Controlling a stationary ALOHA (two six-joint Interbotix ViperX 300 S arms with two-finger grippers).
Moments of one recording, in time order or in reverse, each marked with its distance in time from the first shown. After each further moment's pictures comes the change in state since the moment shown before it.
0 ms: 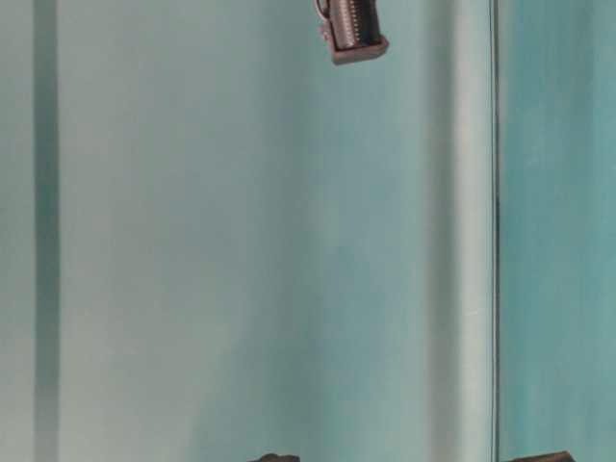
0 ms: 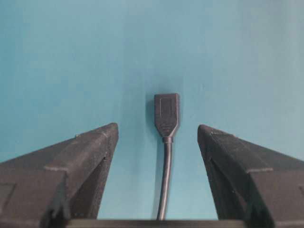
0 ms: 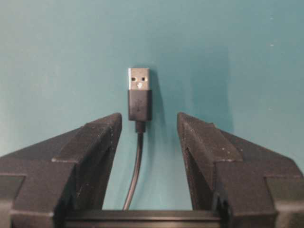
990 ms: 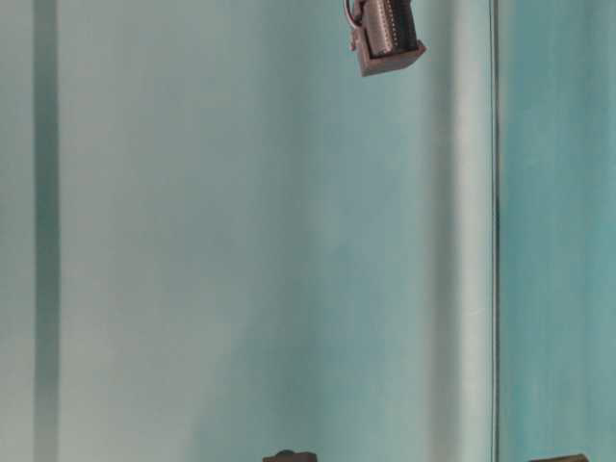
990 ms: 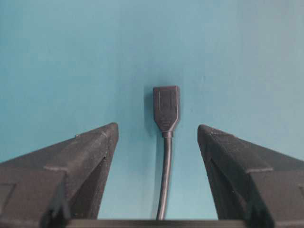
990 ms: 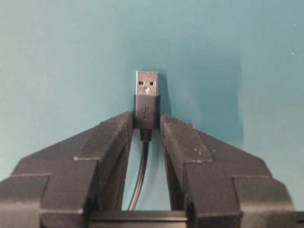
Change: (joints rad) left arm 0.000 0.034 0.002 0.002 -0.011 0.009; right arm 0.020 0.066 -0.017 -0.037 -0.015 0.005
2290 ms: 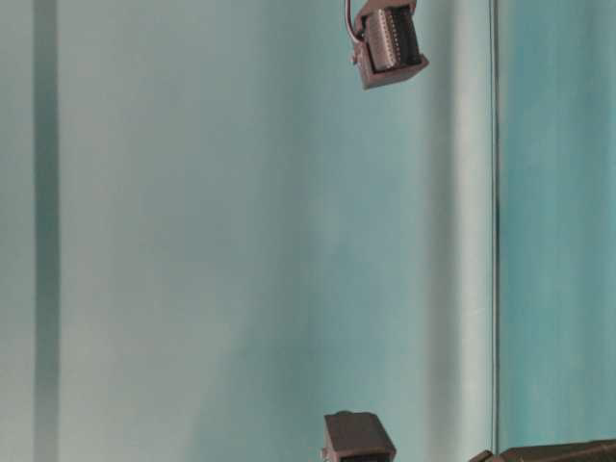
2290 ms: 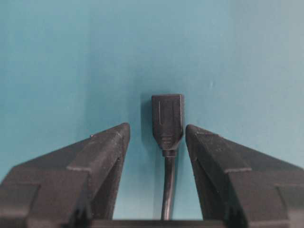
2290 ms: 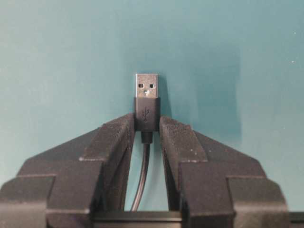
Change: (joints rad) left arm 0.000 0.170 -0.051 -0.002 -0.060 0.002; right arm 0.003 0.017 -0.026 0.000 0.005 -0.005
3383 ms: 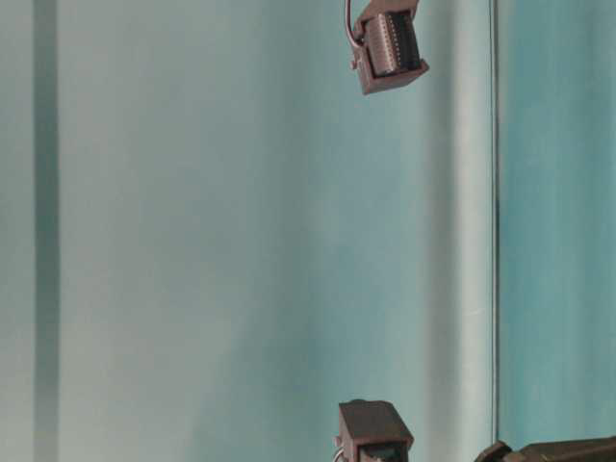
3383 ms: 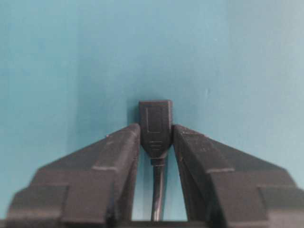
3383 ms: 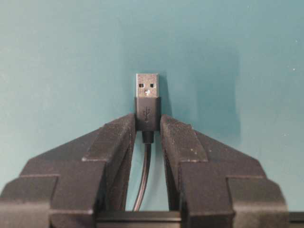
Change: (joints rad) left arm -0.009 0.051 -0.020 0.002 -0.015 -0.002; right arm 0.008 0.006 -0.011 -0.002 -0.002 -0.003
